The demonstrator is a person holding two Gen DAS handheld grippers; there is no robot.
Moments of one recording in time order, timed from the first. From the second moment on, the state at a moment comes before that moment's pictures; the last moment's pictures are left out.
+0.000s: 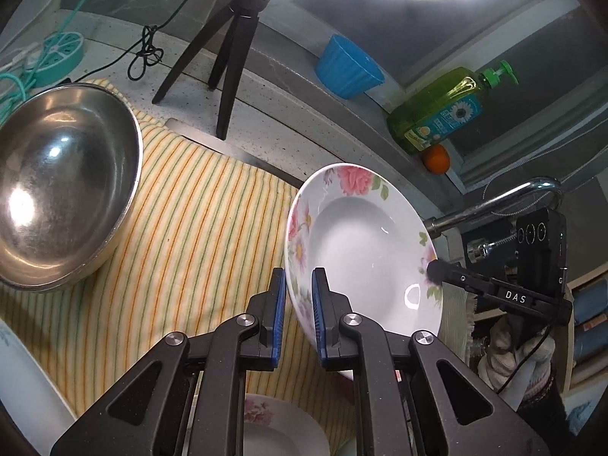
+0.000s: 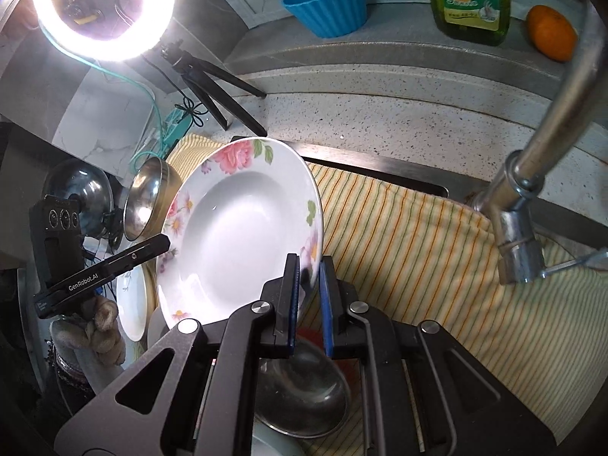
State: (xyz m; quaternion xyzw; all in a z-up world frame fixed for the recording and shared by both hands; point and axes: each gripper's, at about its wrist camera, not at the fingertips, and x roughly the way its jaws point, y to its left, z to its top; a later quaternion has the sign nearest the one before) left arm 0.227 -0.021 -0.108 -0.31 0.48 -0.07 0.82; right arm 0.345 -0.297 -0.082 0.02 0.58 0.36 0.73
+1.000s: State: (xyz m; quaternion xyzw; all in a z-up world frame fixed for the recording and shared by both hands) left arm 0.157 0.013 -0.080 -0.26 0.48 -0.17 0.82; right arm 0.191 -0.303 -0.049 0.07 0.55 0.31 0.77
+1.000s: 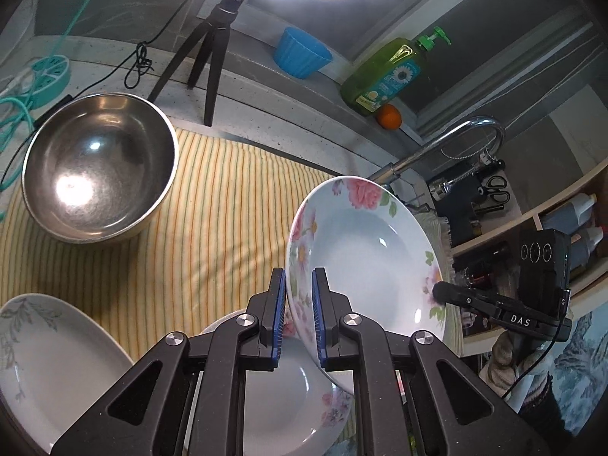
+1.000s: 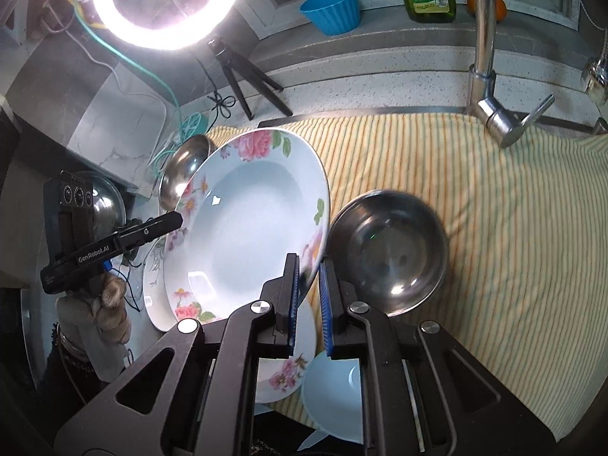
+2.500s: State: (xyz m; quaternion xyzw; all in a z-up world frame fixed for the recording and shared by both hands) left arm 0.099 0.027 -0.147 -0.19 0.57 -0.16 0.78; right arm 0.073 -0.263 -0.126 0.04 0.59 0.23 0.77
